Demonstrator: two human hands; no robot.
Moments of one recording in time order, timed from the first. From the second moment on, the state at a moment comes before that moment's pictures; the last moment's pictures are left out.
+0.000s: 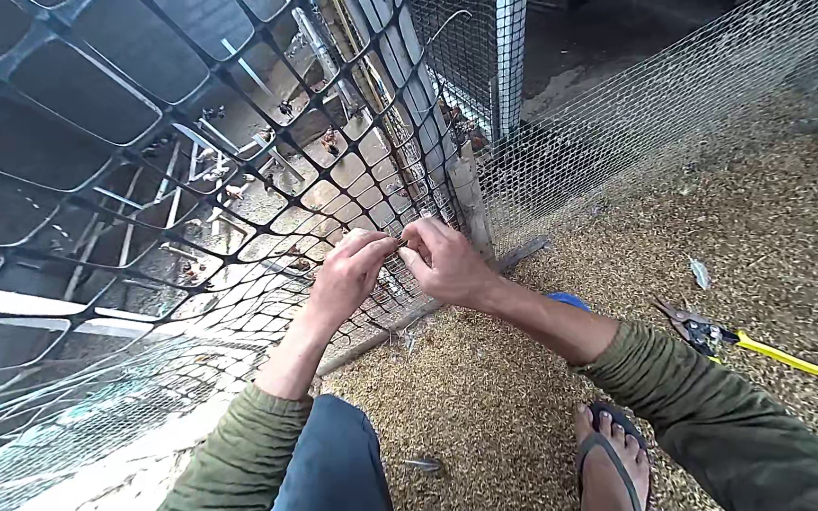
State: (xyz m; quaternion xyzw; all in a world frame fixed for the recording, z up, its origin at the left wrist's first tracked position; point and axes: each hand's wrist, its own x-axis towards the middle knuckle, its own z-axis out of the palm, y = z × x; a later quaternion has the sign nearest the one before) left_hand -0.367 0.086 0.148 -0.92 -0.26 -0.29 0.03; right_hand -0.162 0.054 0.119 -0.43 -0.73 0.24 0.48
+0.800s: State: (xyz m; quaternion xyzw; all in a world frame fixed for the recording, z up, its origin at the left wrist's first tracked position) left_hand -0.365 0.104 0.150 -0.92 -0.17 -0.33 0.15; right_hand -0.162 0.102 0.122 -0.33 -0.70 0.36 0.52
